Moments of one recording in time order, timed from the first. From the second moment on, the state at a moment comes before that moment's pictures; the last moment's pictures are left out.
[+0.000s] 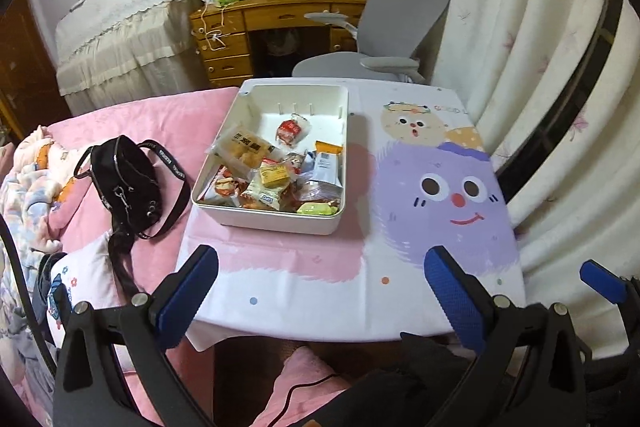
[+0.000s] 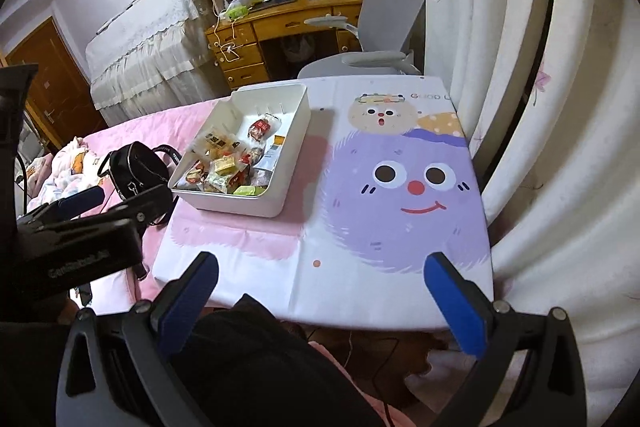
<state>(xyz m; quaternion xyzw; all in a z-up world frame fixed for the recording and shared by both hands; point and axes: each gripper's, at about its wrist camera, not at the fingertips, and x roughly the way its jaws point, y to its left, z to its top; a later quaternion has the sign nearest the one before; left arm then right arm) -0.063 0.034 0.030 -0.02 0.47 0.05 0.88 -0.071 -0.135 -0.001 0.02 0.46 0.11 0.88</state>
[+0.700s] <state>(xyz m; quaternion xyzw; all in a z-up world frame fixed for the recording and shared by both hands) -0.065 0.039 0.025 0.02 0.46 0.07 0.88 -0.065 -0.120 -0.015 0.03 0.48 0.09 0.87</state>
